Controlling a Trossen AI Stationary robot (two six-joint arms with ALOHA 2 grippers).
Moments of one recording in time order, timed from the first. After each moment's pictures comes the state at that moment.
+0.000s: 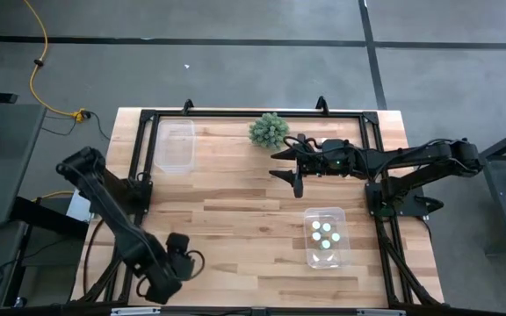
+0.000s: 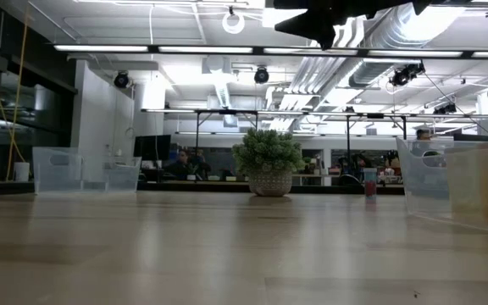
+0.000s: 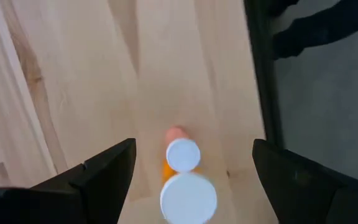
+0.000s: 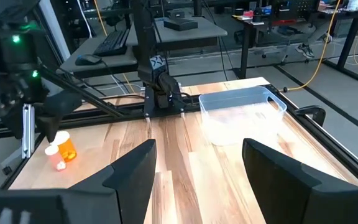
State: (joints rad) left arm -0.78 1.59 1.21 -0.91 -0.05 -0.67; right arm -0.02 1.22 0.83 0.22 0.07 0.08
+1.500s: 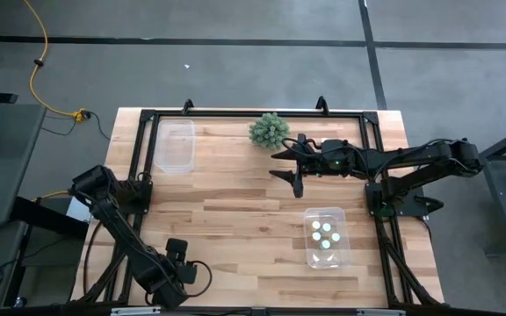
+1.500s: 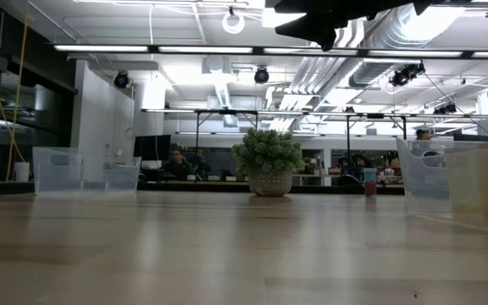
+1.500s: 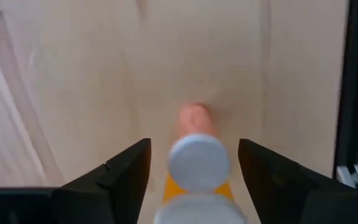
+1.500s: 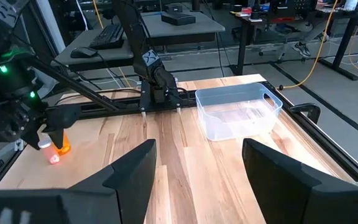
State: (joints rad) left arm -0.82 1.82 1.22 -0.95 -0.06 -0.77; right arm -0.02 1.22 0.83 0.20 0.08 0.06
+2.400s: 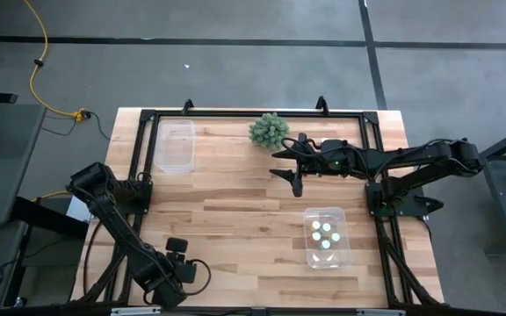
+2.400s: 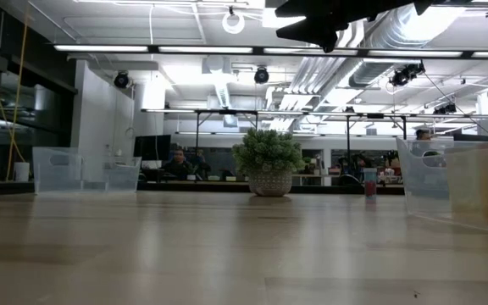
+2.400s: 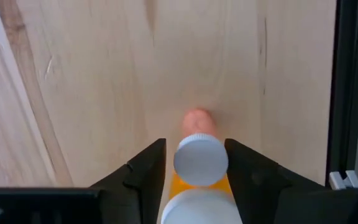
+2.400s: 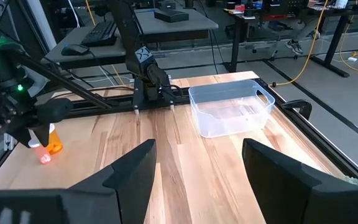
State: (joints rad) left arm -0.82 1.78 1.22 -0.95 -0.09 -0.78; right arm -0.02 1.22 0.83 0.18 0.11 0.06
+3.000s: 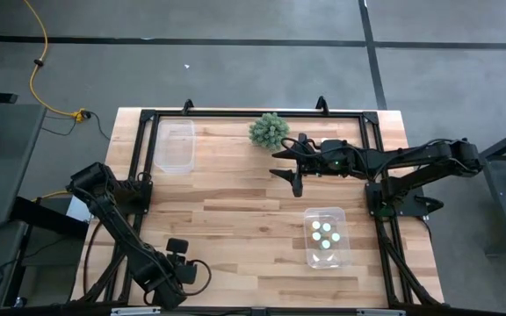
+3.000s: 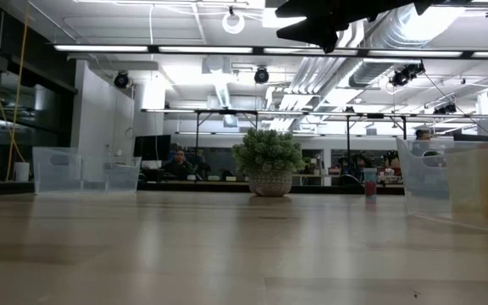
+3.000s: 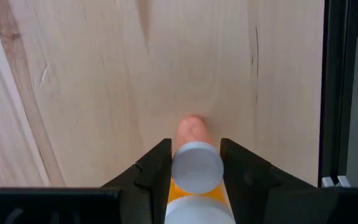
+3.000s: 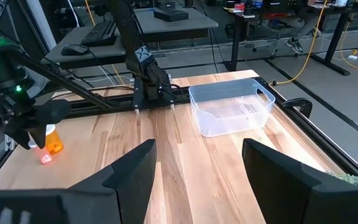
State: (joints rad) left arm -0.82 1.78 1.22 -0.93 -0.09 -0.78; right arm -0.02 1.22 0.83 0.18 0.11 0.07
